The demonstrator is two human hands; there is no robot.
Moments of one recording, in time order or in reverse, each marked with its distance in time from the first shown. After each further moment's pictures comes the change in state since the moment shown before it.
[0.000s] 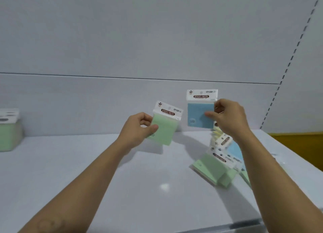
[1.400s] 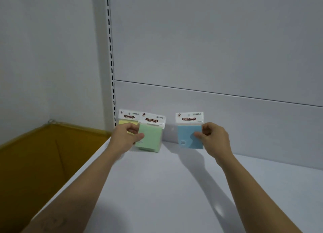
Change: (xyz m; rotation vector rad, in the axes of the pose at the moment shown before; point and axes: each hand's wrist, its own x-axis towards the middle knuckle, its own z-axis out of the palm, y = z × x) left_hand -0.066 -0.134 -0.429 0.103 0.463 -0.202; right_hand -0.111 -0.286 0.340 0.297 -0.289 -0.045
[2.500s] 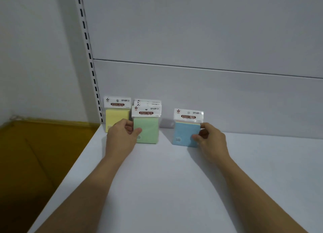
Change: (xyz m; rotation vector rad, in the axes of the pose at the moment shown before) left_hand 0.011 -0.040 0.019 0.258 0.110 0.125; right_hand -0.026 0.039 0.038 -0.146 0.008 0.122
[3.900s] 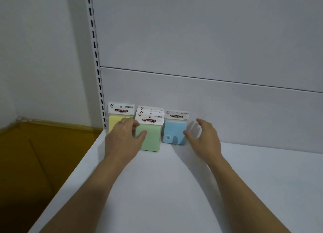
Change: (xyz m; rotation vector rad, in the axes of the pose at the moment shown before) left_hand -0.008 0.029 -0.018 0.338 0.058 0.211; right_hand 0.020 -0.024 0.014 -0.208 0.066 -0.110
